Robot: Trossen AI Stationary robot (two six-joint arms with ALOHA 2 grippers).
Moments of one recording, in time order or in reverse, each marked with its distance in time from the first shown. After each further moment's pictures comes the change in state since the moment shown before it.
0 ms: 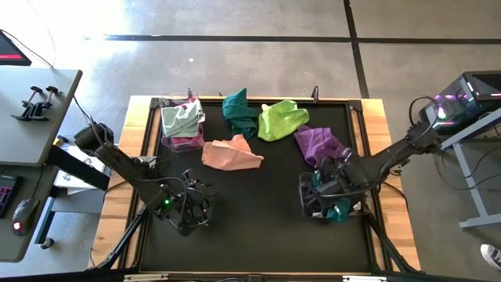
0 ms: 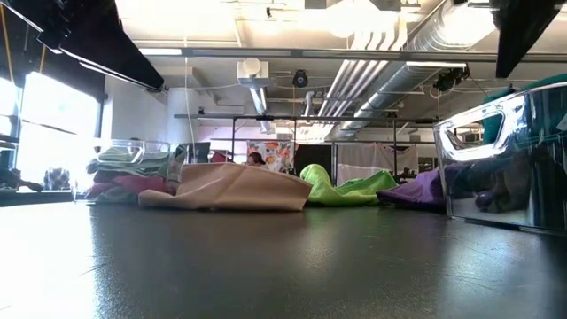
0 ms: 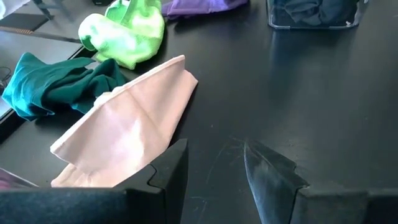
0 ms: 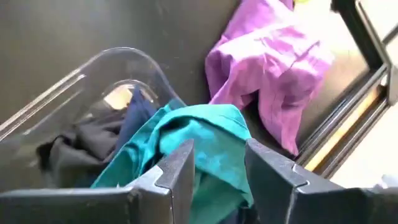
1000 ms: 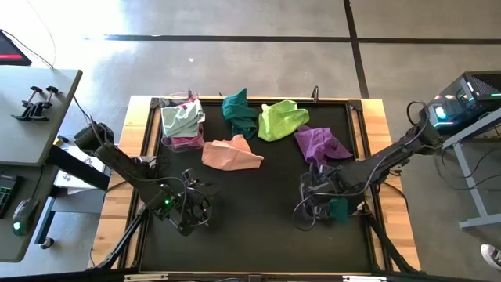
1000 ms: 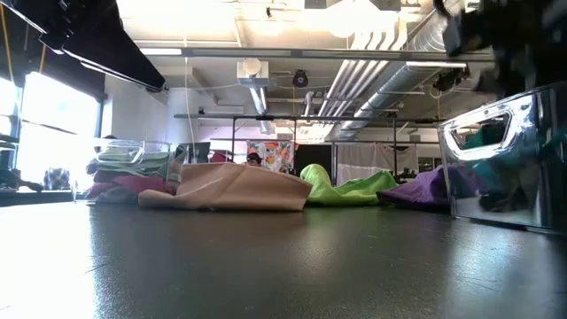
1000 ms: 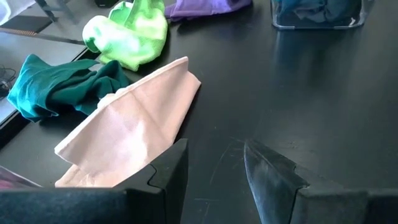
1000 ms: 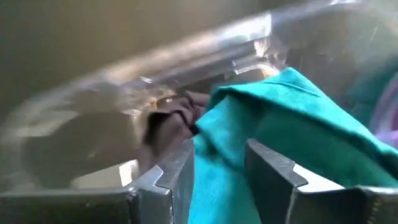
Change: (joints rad) left arm 0.003 0.000 0.000 -0.004 -0.011 0.000; right arm -0.046 -0.023 -0.290 0.590 -0.330 -0.491
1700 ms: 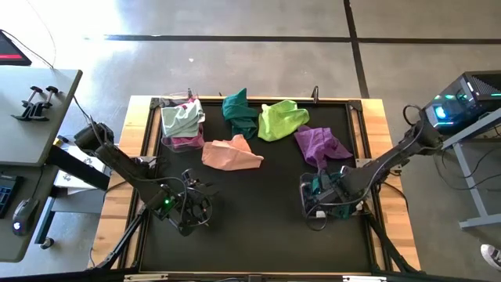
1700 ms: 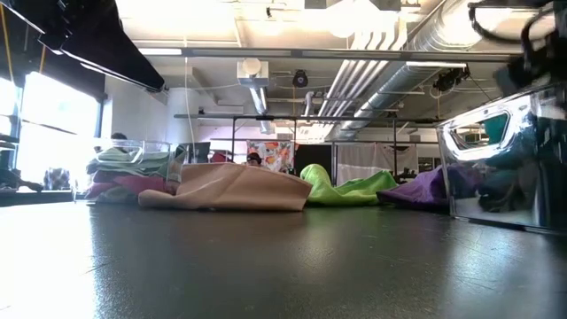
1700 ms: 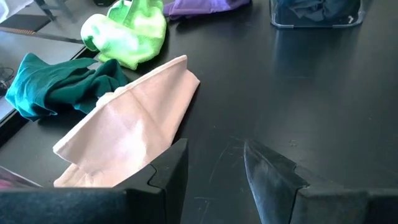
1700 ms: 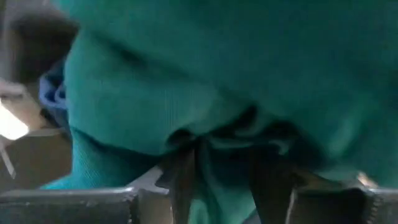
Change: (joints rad) left arm 0.000 0.000 0.000 -0.001 0.007 -0.001; right arm 0.078 0.000 -0.109 -0.234 -0.075 0.303
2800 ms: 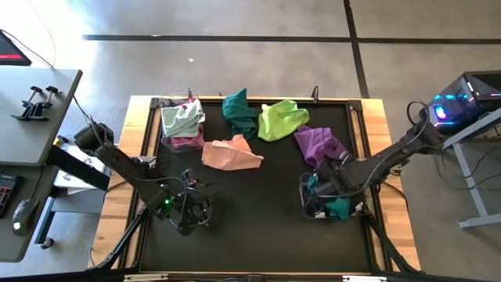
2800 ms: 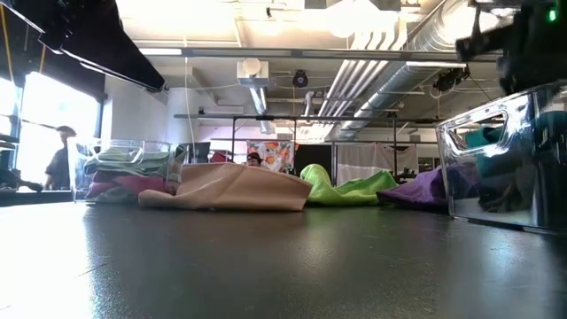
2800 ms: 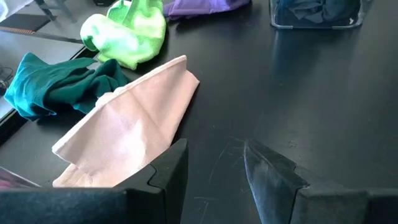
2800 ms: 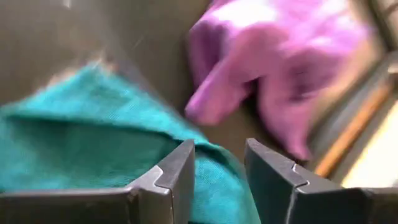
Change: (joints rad) left arm 0.000 0.000 0.000 0.004 0.000 -0.001; right arm -0.065 -0.013 0.084 -0.106 0.401 0.139
